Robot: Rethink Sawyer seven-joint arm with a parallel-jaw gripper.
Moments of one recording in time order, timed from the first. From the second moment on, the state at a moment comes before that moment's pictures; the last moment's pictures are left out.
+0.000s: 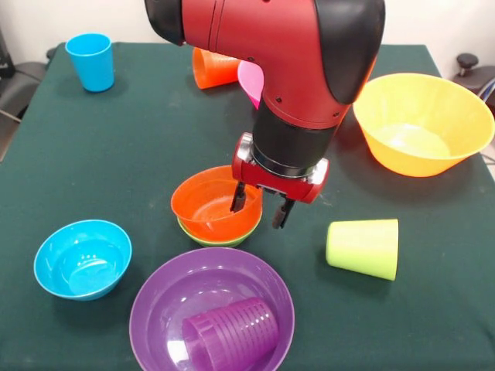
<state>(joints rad) -0.05 -0.14 -0.26 0.90 0.08 0.83 1.88</state>
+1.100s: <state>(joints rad) -0.05 -0.14 -0.27 0.90 0.10 0.83 1.88</state>
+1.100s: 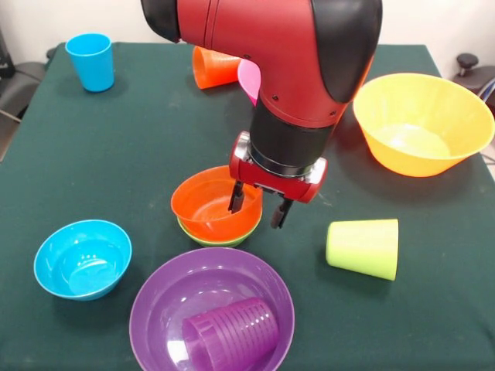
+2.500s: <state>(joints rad) -0.05 -0.11 -0.30 0.89 0.10 0.82 1.88</state>
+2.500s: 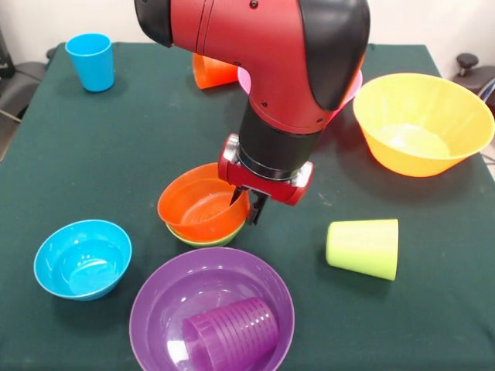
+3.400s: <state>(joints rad) -0.04 -0.15 -0.31 0.90 0.10 0.82 1.88</state>
